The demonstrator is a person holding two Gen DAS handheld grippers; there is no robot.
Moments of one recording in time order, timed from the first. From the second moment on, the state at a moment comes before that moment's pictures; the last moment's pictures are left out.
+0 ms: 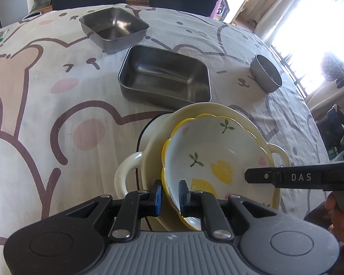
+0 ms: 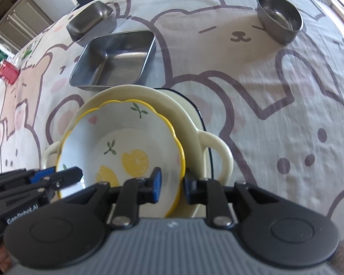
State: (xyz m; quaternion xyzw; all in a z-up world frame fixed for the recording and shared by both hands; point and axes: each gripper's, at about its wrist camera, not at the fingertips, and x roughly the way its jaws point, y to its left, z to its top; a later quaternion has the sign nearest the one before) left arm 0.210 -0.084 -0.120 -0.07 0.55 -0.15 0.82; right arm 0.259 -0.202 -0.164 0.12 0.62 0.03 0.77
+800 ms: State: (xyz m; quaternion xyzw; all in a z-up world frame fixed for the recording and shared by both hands) left arm 0.206 -0.079 -0.109 -0.07 0.54 -0.15 0.83; right arm 0.252 -0.208 -0.155 0.14 0.61 0.03 0.78
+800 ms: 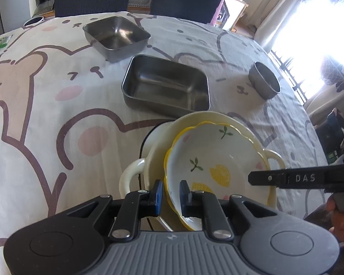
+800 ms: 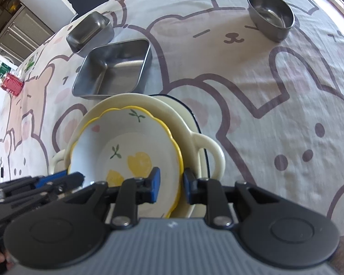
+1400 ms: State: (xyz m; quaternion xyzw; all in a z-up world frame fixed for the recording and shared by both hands) left arm 0.197 -0.081 -0.104 -0.06 0.54 -0.16 0.82; right arm 0.240 -0.205 -0.141 0.11 0.60 0.04 0.79
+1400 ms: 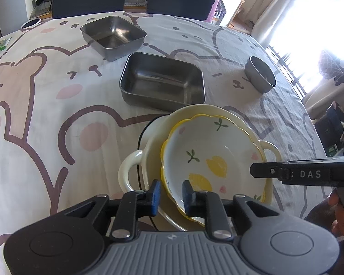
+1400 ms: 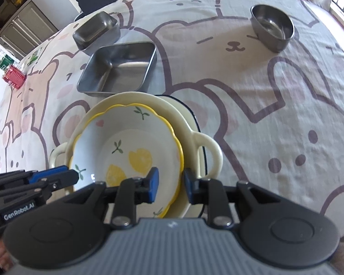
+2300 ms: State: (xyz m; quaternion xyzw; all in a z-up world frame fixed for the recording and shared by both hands) left arm 0.236 -0.060 -0.056 -0.01 0.41 -0.13 0.90; right arm 0.248 -0.224 -0.095 0.16 0.45 0.01 0.88
